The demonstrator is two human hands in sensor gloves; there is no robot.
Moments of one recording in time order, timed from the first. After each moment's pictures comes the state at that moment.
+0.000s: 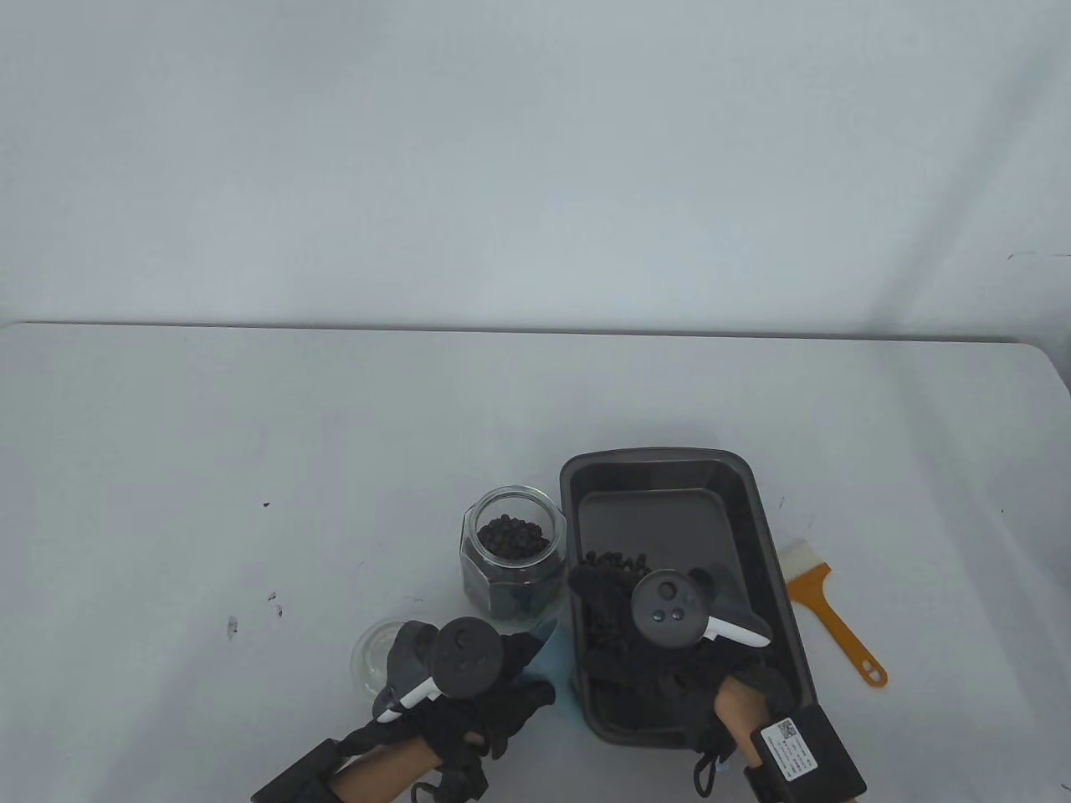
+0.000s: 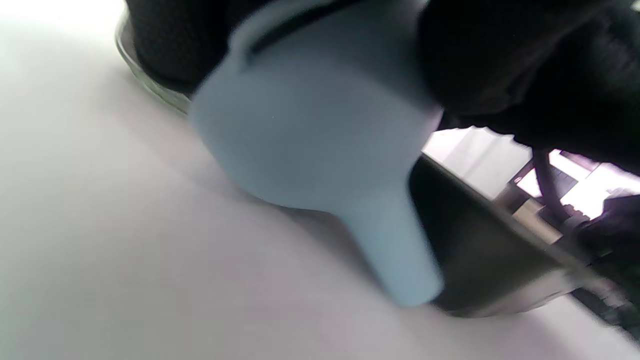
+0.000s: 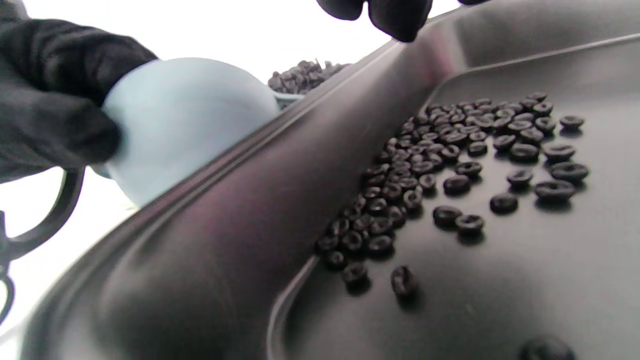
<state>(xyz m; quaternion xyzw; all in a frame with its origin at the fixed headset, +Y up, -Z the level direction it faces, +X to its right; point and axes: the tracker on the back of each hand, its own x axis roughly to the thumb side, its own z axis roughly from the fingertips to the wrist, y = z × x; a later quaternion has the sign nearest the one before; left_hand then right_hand) -0.099 -0.741 -0.266 -0.11 -0.20 0.30 0.93 0.127 -0.709 -0.311 0.33 0.14 0.92 0.17</state>
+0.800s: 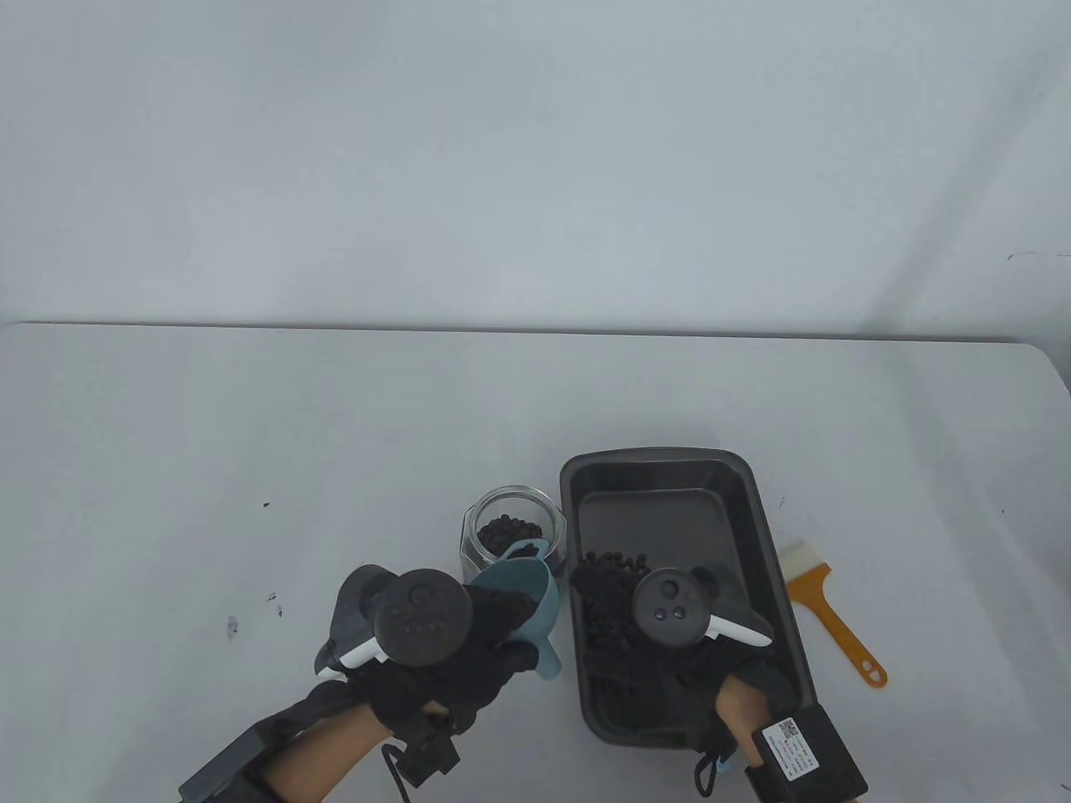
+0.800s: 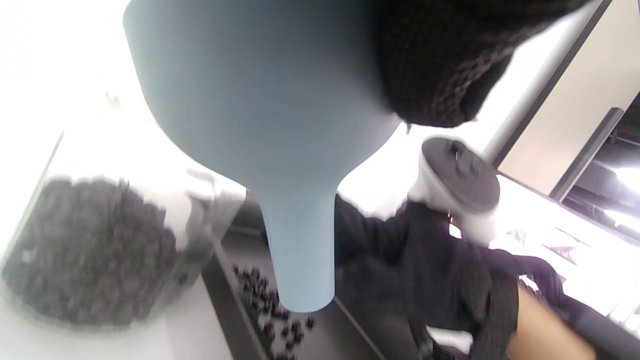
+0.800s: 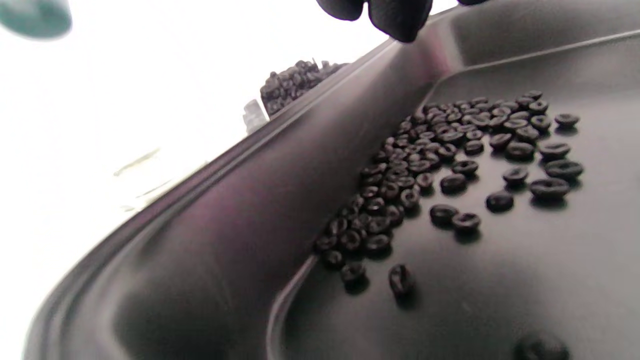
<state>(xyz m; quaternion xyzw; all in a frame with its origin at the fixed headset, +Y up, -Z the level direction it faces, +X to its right) -0.117 -0.597 -0.259 -0.03 -0.29 0.27 0.92 0.130 -0.709 -0.312 0.32 0.14 0.92 0.17</state>
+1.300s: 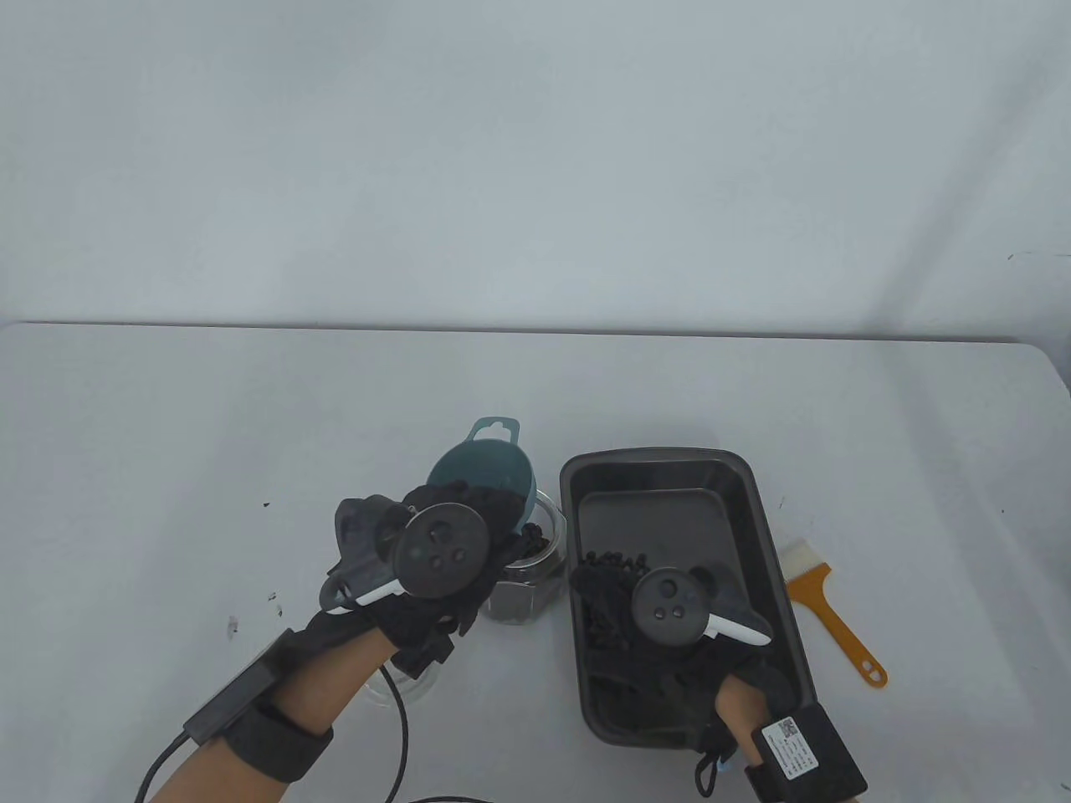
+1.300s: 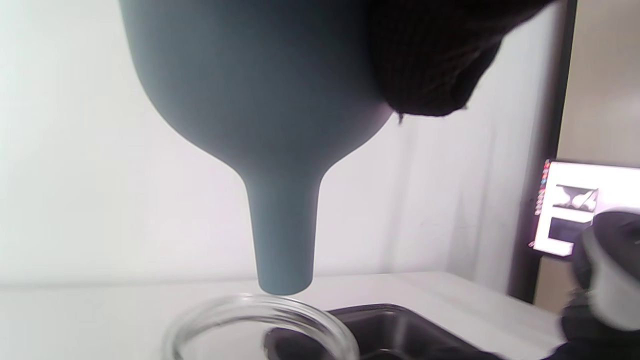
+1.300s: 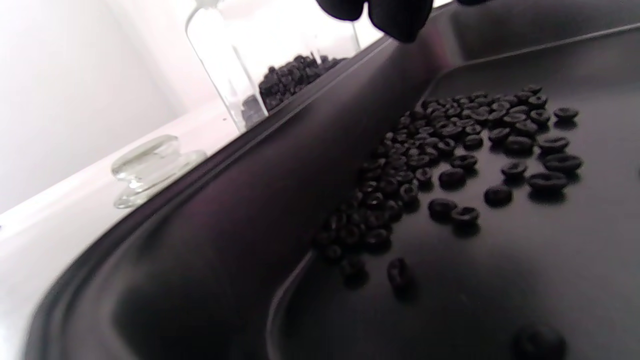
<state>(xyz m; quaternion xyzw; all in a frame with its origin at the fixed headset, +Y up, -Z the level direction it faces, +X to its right) -0.107 -0.553 -0.300 0.12 -0.24 0.08 0.96 0.130 -0.710 -0.313 0.32 0.14 0.92 0.17</state>
